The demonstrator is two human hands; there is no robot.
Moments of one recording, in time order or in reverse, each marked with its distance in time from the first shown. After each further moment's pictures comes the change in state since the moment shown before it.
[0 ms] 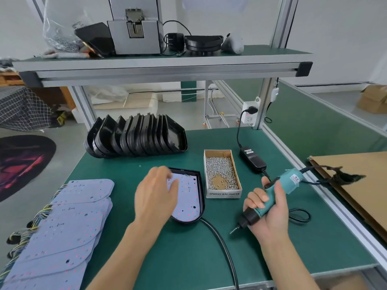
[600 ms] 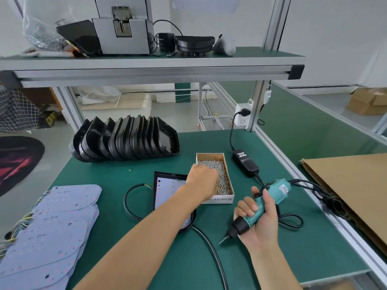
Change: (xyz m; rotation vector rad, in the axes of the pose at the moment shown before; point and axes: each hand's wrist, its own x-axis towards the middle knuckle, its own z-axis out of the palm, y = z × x) left_hand 0.068 0.087 0.111 0.515 -0.524 0.512; right_hand 0.005 0.007 -0.012 0.020 0.069 0.031
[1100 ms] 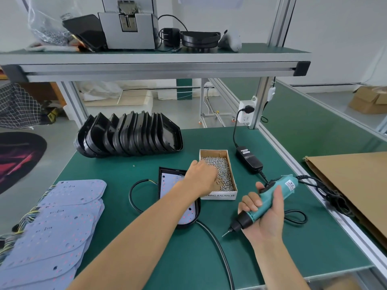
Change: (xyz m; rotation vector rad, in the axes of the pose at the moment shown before) left_hand -0.003 -0.017 0.007 -0.028 0.018 0.054; right_hand -0.004 0.002 0.005 -0.036 0.011 -0.068
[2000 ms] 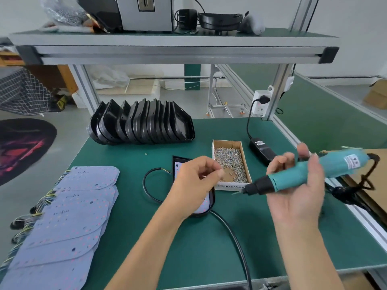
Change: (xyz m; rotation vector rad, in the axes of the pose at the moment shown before) left_hand -0.121 -0.006 -0.031 -1.461 0.337 -0.165; right_hand -0.030 -0.014 0.082 -0.059 -0.135 -0.314
